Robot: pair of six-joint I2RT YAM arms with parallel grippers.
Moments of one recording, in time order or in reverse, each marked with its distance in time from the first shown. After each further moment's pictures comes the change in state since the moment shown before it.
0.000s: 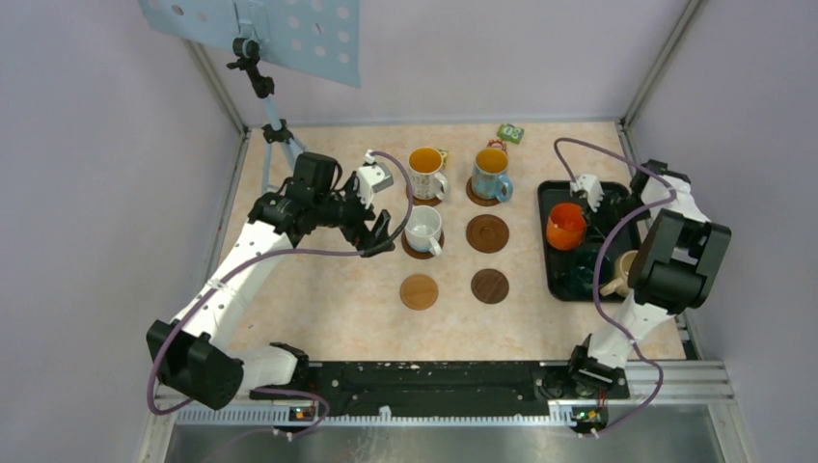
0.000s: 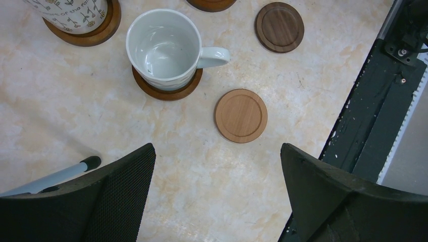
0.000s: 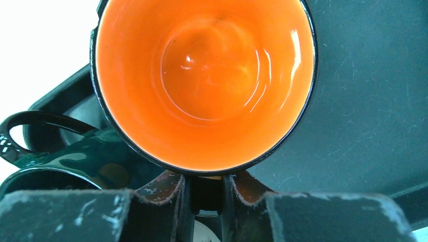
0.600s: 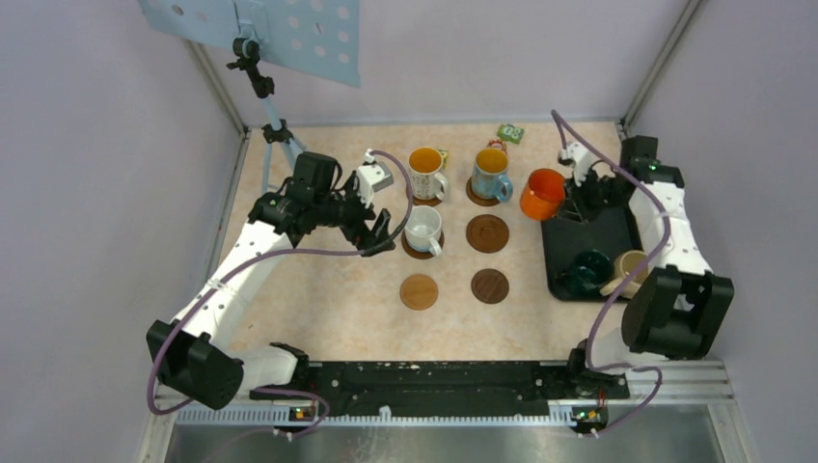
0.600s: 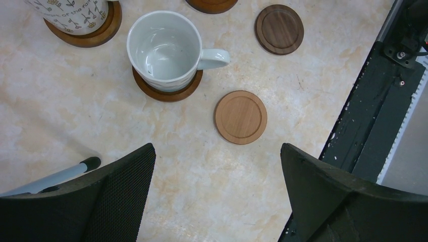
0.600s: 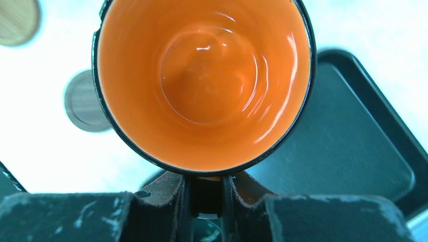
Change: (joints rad) left arm 0.000 0.000 0.000 0.006 0.000 -0.008; right arm 0.144 -0.294 0.002 0.055 -0.134 0.428
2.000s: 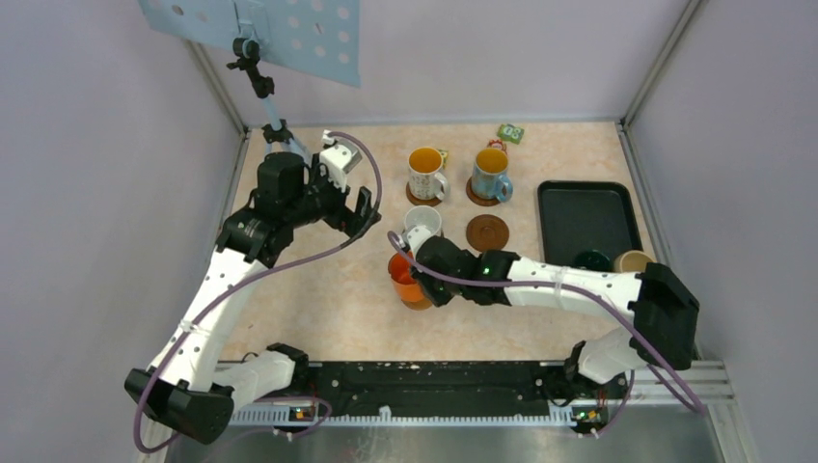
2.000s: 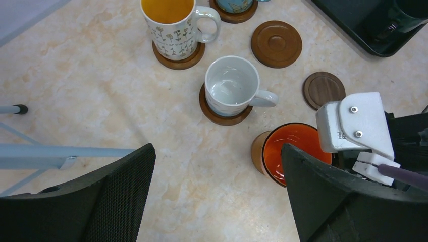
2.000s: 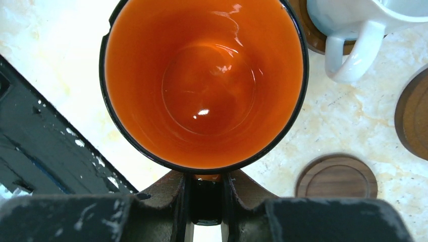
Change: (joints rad) left arm 0.037 -0.176 0.000 0.128 -0.217 -0.191; right arm 1.334 -0.072 -0.265 0.499 0.852 1.166
